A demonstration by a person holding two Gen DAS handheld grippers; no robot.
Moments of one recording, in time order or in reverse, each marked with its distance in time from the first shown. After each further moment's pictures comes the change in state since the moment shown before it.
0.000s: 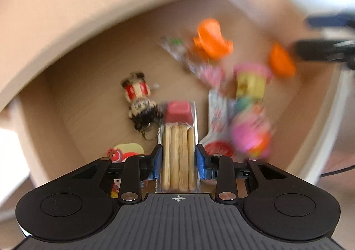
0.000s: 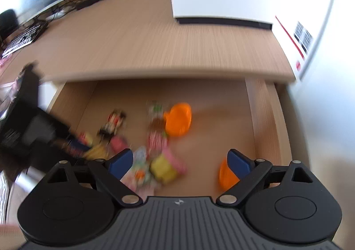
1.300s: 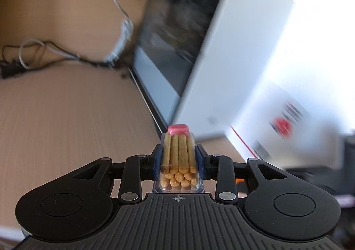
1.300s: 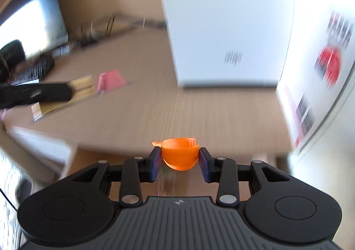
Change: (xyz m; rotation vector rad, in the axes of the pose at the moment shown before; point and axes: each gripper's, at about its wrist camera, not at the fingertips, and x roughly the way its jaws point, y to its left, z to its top) left arm -0.153 -0.005 0.088 -0.247 -0.734 0.008; right arm -0.056 -0.013 0.094 0.072 -0.151 0.020
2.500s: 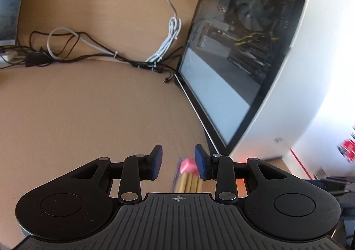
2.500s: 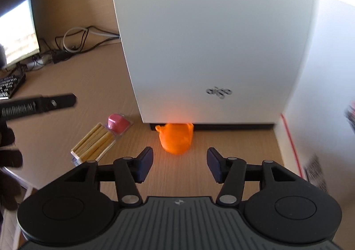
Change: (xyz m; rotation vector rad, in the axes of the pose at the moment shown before) left arm 0.040 0.053 -0.006 -0.068 -0.039 0.164; right arm 0.083 -0.024 0.036 0.014 -0.039 -0.118
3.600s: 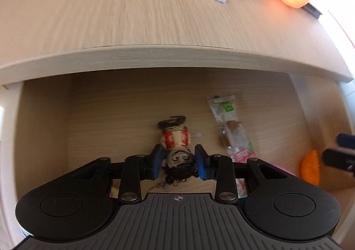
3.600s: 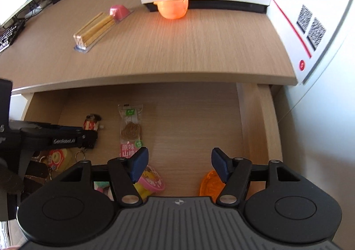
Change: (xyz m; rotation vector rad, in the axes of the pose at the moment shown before) left arm 0.057 -0.006 -0.153 -0.056 0.559 0.062; right arm -0.017 -0.006 -0.109 0.064 0.339 -0.011
